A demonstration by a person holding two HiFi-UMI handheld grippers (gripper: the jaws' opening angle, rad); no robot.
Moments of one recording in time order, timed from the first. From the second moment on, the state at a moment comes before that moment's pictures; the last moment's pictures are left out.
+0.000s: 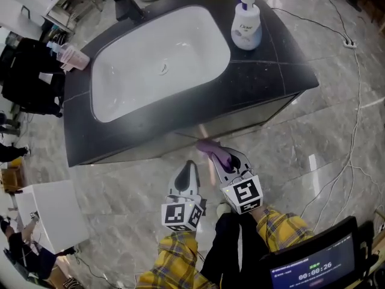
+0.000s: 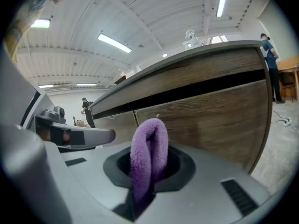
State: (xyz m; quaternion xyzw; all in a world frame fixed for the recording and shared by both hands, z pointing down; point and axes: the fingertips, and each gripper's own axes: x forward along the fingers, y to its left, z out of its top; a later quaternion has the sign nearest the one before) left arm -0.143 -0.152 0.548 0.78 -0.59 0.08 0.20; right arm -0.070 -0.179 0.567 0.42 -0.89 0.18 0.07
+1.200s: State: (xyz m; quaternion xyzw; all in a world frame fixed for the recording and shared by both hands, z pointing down) left arm -0.145 -0.176 0.580 0.77 -0.61 0.08 0.18; right arm -0.088 -0.223 0.589 0.39 -0.91 0.17 0.05
